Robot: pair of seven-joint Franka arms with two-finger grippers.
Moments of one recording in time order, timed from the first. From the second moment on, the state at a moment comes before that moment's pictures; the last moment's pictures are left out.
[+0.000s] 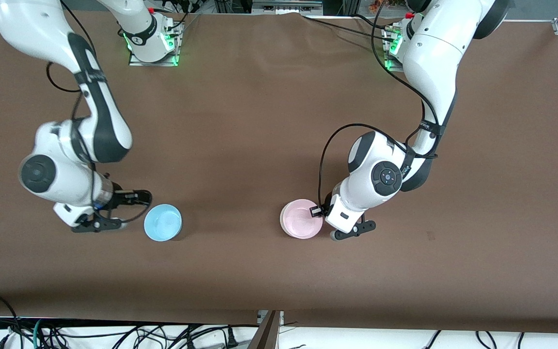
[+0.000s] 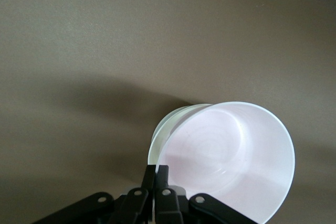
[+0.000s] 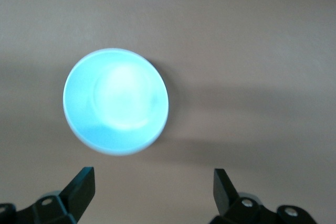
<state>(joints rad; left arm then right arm) -0.36 0.84 -0.13 -1.28 -0.22 2.24 -0.64 0.11 0.61 0.04 -1.57 0.00 2.17 0.04</state>
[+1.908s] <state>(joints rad) -0.33 0.84 -0.12 -1.23 -0.22 2.12 -0.71 0.10 0.78 0.03 -1.46 0.01 2.27 0.02</state>
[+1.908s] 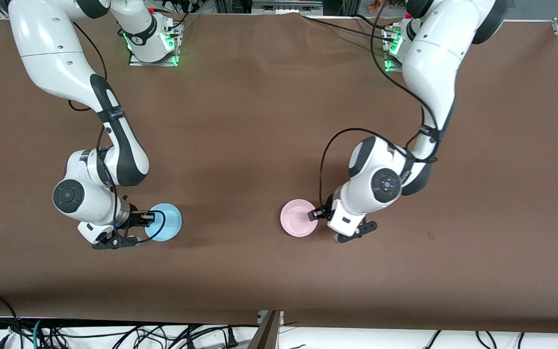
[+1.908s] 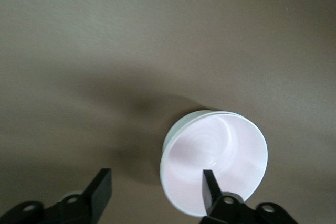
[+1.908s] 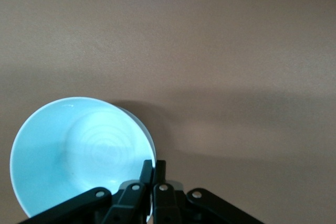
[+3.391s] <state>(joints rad) 0.00 0.28 -0.03 -1.27 -0.03 1.41 -0.17 0.57 0.92 0.11 -1.11 0.06 2.24 0.93</state>
